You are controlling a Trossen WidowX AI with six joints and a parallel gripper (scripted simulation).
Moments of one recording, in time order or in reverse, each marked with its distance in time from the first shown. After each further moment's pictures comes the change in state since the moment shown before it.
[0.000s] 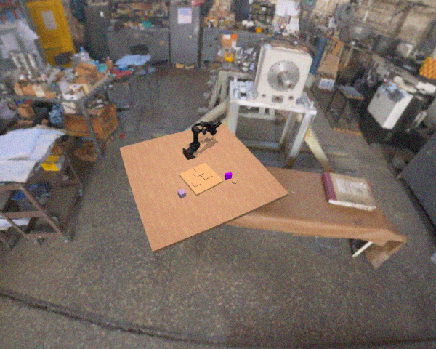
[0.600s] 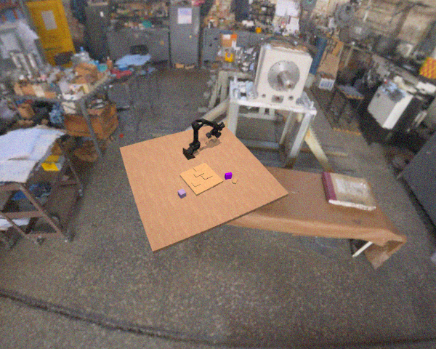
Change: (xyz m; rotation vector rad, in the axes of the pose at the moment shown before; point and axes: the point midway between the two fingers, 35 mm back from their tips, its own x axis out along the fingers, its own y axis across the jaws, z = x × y) arm -0.007 0.025 0.066 -0.091 -0.252 0.003
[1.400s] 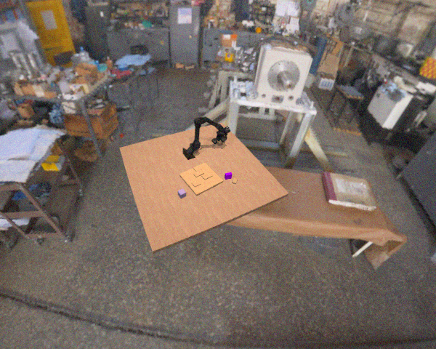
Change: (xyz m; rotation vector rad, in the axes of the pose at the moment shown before) arm -0.015 0.011 0.098 -0.088 -0.299 -0.067
